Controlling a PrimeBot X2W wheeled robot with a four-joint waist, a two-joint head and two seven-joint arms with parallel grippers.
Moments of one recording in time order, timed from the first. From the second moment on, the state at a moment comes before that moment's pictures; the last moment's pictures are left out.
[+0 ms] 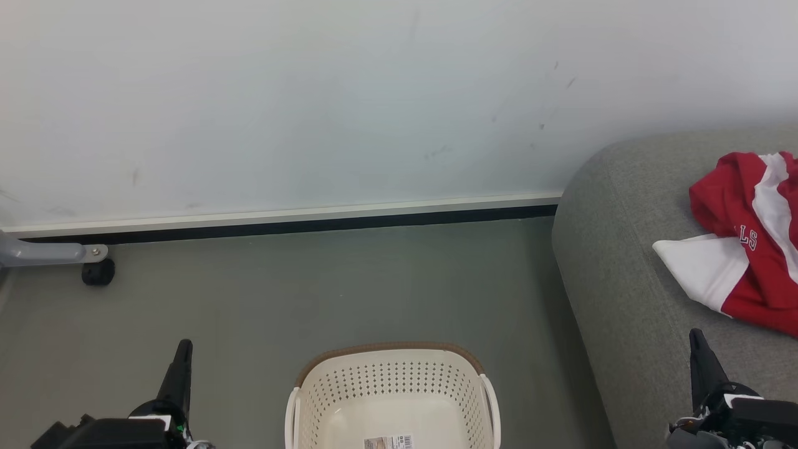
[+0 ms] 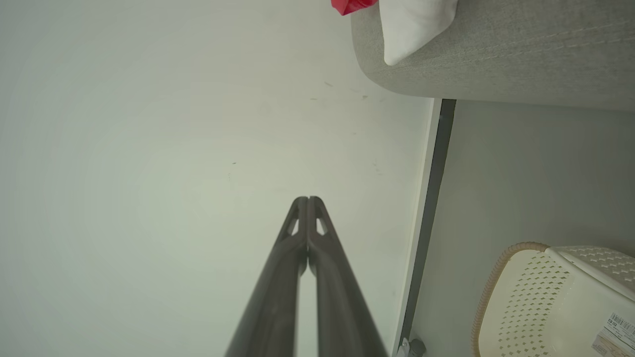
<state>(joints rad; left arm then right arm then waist) -0.08 0.04 0.09 0.30 -1.60 -0.12 0.11 -0.11 -0.04 -0.13 0.30 1.60 0.12 0.11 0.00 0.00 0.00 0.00</state>
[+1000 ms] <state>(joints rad) -0.08 0.04 0.09 0.30 -1.60 -0.12 0.11 -0.11 -0.04 -0.13 0.30 1.60 0.12 0.11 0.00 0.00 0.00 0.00</state>
